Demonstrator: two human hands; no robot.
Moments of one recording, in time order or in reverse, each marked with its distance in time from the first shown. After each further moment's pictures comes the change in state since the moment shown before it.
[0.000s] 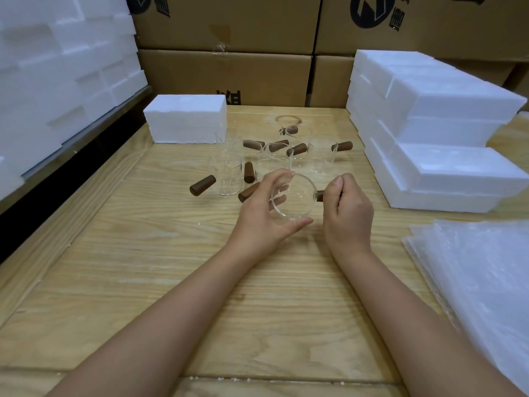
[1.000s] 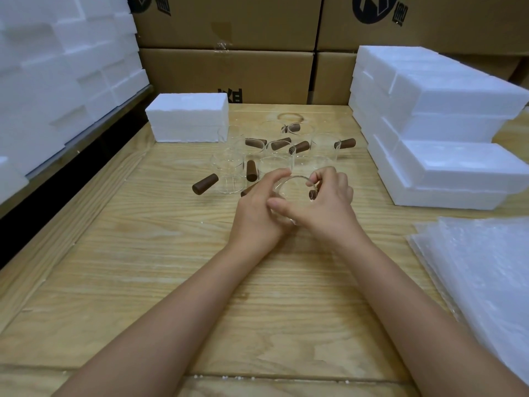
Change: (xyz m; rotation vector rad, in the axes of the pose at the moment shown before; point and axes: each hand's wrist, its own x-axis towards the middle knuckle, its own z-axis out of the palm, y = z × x) left_hand 0.002 -0.007 -0.003 0.285 0.157 0.027; right_hand 0.008 -0.030 0.003 0.051 -0.510 0.398
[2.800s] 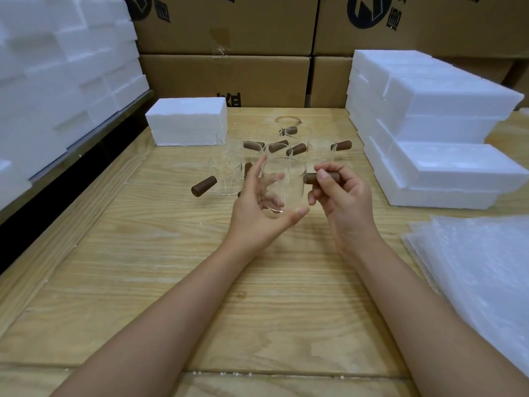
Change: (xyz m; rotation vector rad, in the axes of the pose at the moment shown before) left_hand -0.004 0.005 -0.006 -0.347 -0.070 -0.042; right_hand 0.005 0.014 -0.018 0.959 0.013 -0.152
